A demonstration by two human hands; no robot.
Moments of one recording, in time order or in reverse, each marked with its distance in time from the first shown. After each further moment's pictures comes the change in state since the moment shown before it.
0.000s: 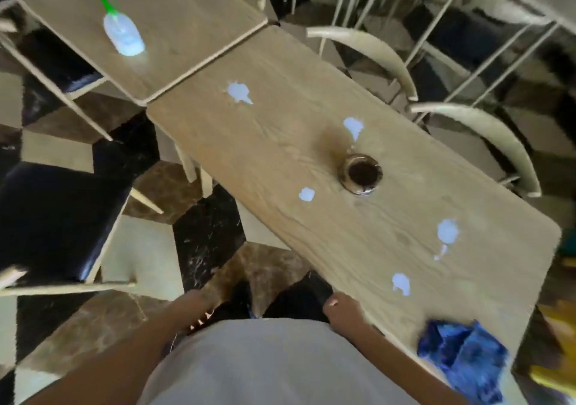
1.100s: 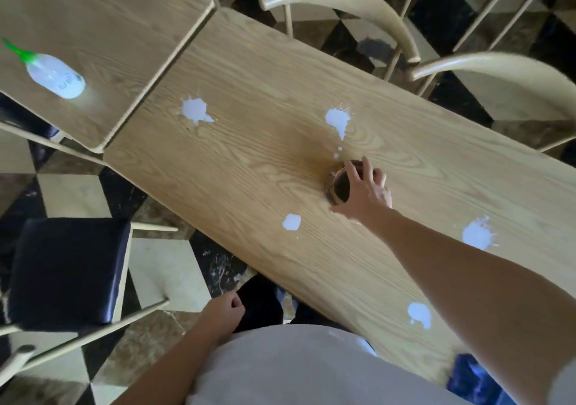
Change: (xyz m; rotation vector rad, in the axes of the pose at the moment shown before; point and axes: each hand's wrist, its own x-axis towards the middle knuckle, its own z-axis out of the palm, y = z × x) left_hand 0.053 0.131 -0.010 0.267 0.088 0.097; right_hand 0.142 0.006 -0.272 -0.047 0.553 0.034
